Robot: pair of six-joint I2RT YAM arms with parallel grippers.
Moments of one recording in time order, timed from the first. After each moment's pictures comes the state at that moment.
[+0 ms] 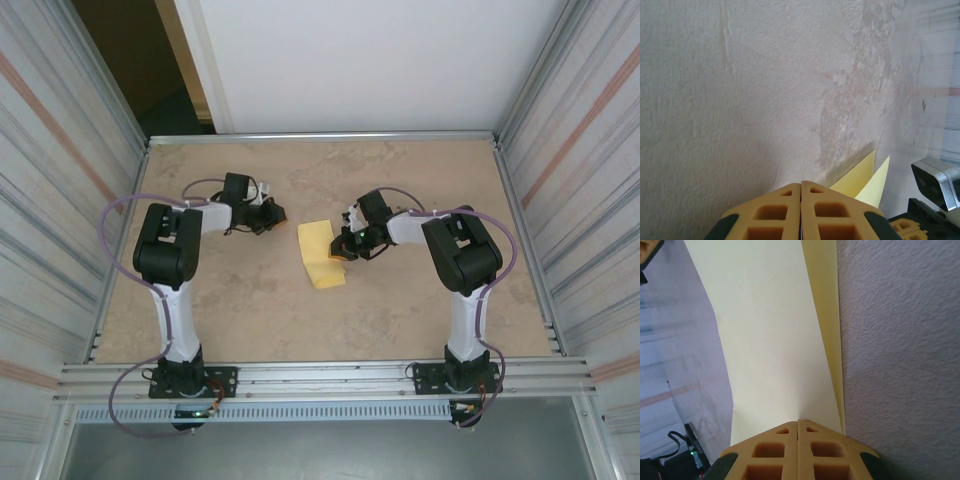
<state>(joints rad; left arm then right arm) -0.21 2.05 1.19 -0.06 0.64 -0.60 0.46 2.03 1.10 -0.20 -0.68 0.60</state>
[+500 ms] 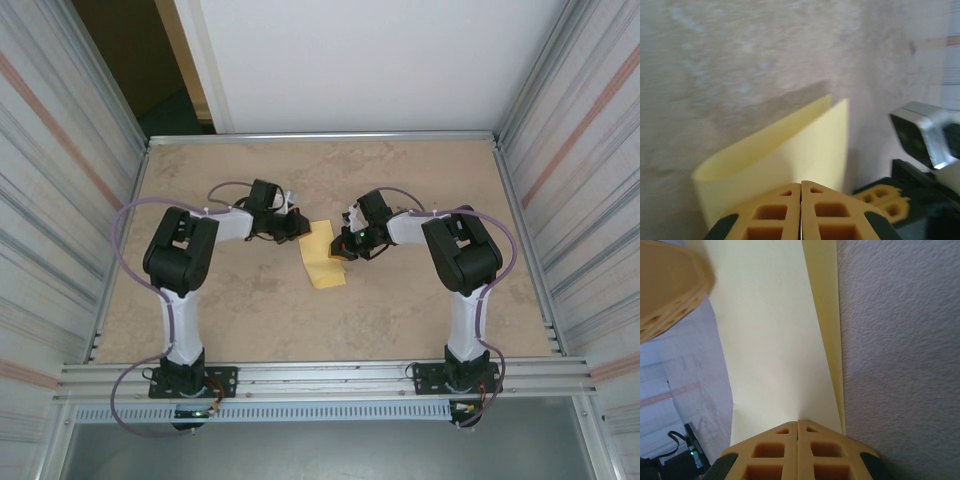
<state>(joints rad) -0.37 2.03 1.18 -0.06 0.63 -0.63 0.46 2.03 1.10 -0.20 -0.68 0.60</state>
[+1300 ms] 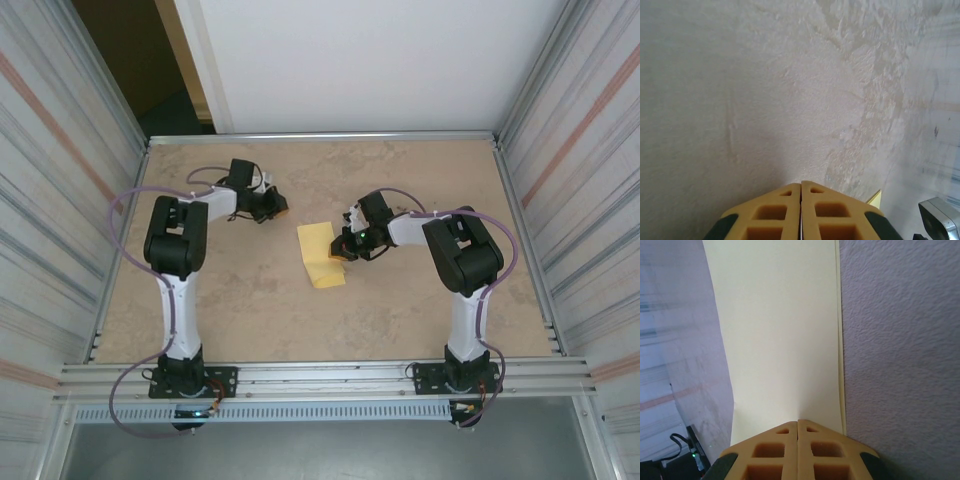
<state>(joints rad) -0.21 2.17 1.43 -0.24 0.59 -0.59 0.46 2.02 1.08 -0.16 -0.68 0.62</state>
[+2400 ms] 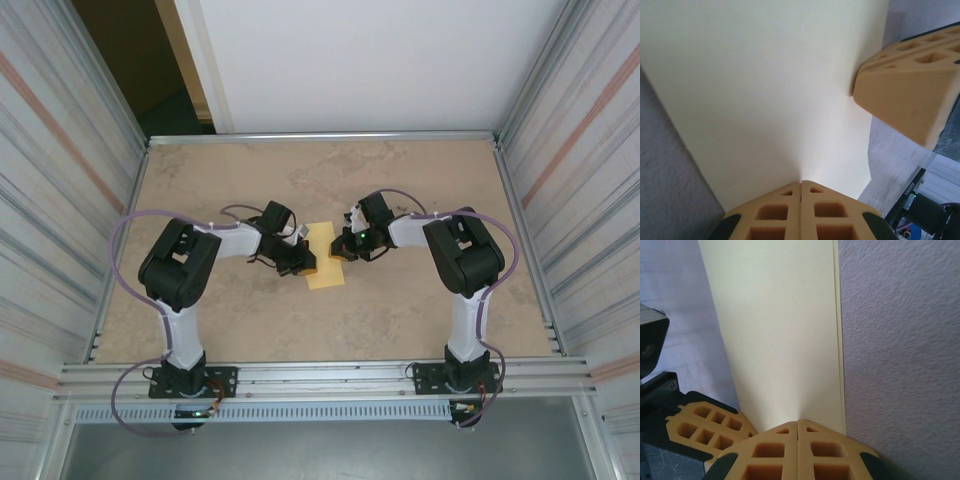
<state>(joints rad) -0.50 1.92 1.02 -0.27 0.69 -0.62 0.46 2.01 1.06 -0.13 -0.66 0.65</state>
